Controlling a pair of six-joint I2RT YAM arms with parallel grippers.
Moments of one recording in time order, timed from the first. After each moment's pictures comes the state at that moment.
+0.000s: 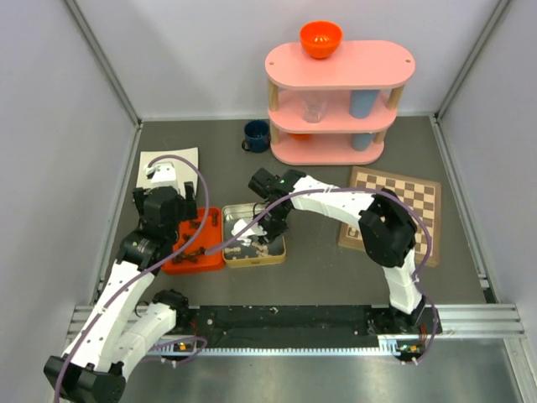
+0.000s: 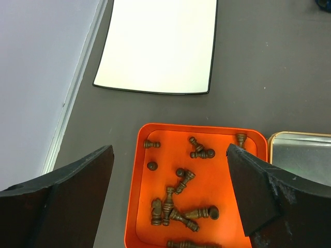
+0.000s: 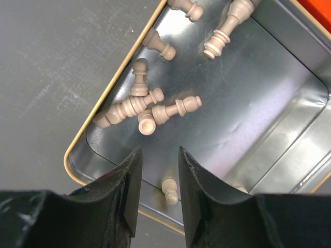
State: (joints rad) left arm -0.30 0.74 0.77 -0.51 -0.52 -0.14; right arm 0.92 2.01 1.64 -0.97 -0.50 -1.34
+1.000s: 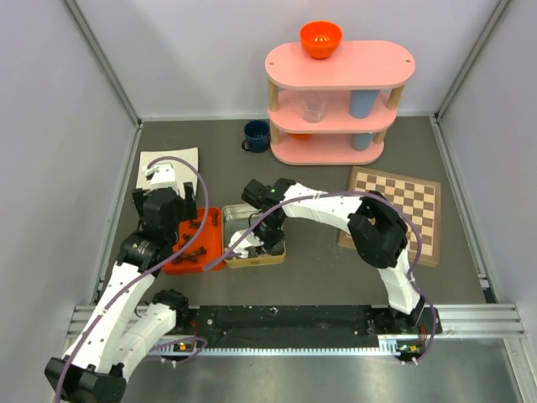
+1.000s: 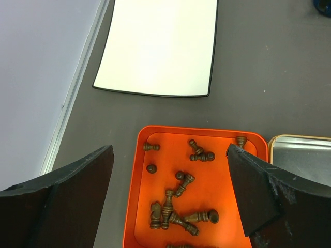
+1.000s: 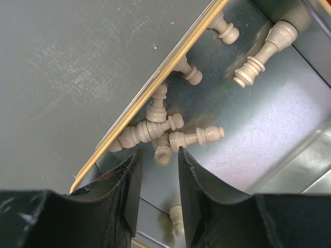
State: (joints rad) left arm -0.29 0.73 0.75 -0.48 -0.52 -0.13; right arm 0.98 2.07 1.64 -0.98 -0.48 -1.38
